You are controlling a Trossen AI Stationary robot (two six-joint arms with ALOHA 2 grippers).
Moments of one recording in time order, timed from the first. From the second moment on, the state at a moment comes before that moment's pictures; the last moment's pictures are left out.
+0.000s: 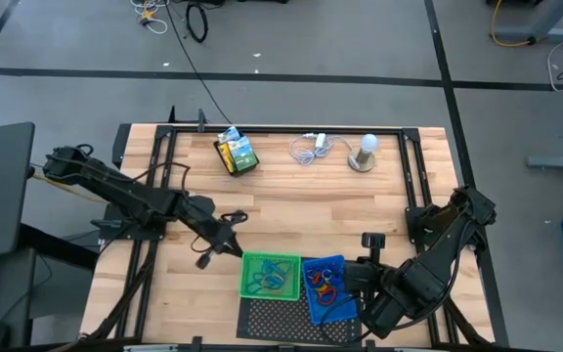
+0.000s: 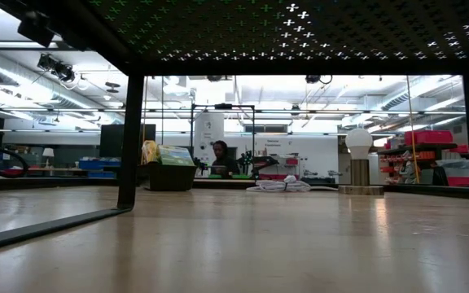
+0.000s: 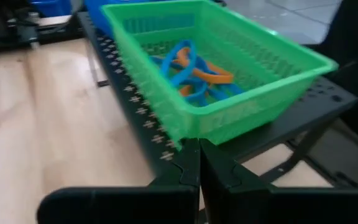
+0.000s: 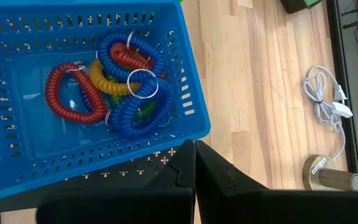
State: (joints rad) left arm -0.26 1.17 0.53 0.25 0.26 0.09; right arm 0.79 1.80 1.87 -1.57 0.55 0.77
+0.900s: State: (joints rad) left arm -0.26 1.19 0.53 0.35 0.14 0.11; right arm 0.79 1.80 1.87 -1.57 0.54 0.76
